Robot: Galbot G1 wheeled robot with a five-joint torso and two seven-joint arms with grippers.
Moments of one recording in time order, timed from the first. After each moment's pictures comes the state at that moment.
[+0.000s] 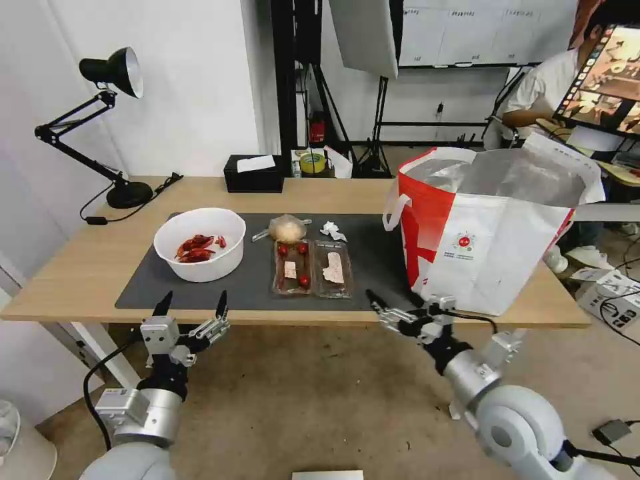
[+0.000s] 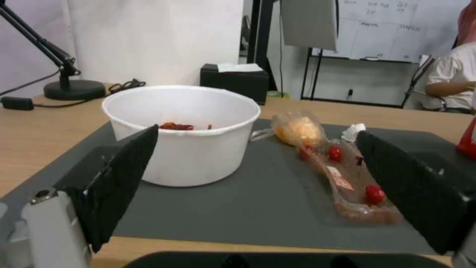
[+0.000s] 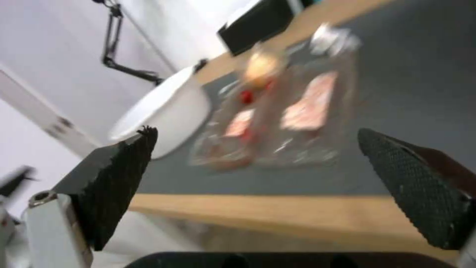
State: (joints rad) left arm 1.69 -1.29 -0.57 -2.32 -0.32 0.05 -0.13; right arm -1.34 0.97 0.26 2.19 1.16 -0.23 0.13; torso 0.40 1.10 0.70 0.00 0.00
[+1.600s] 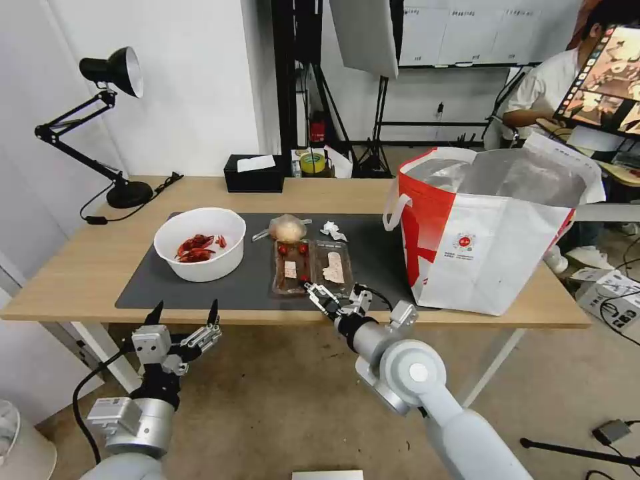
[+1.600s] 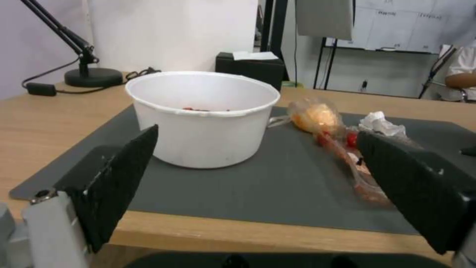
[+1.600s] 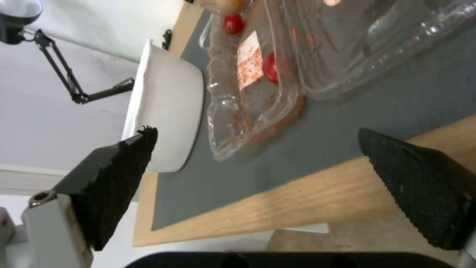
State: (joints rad) left arm 1.73 -1.32 -0.61 -2.32 -0.31 0.05 -0.13; right arm -1.02 1.27 0.01 2.00 1.53 -0.23 0.62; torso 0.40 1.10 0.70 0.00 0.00
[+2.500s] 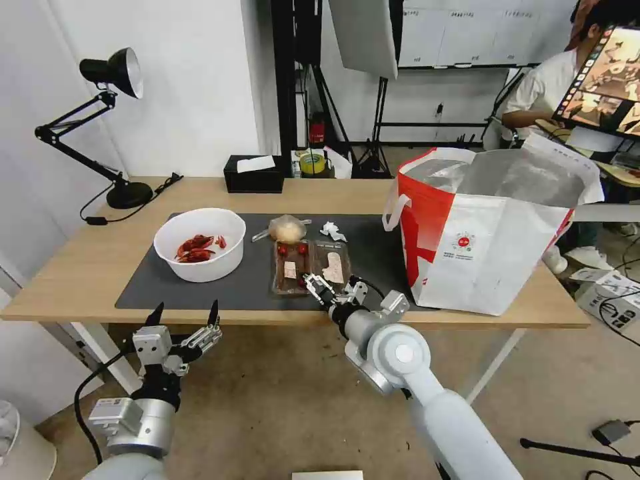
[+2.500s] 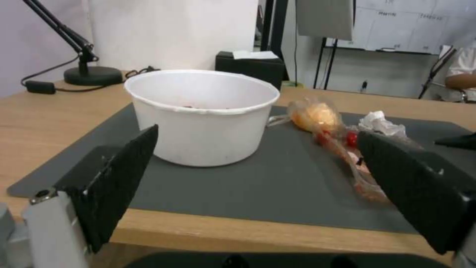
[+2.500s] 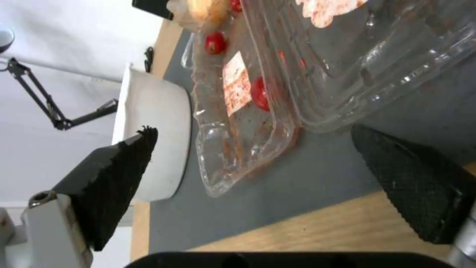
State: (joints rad) left arm 1.73 -1.32 -0.60 -2.31 -0.31 0.05 -0.13; right arm -0.96 1.36 0.02 1.93 1.54 -0.23 0.73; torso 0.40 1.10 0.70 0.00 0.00
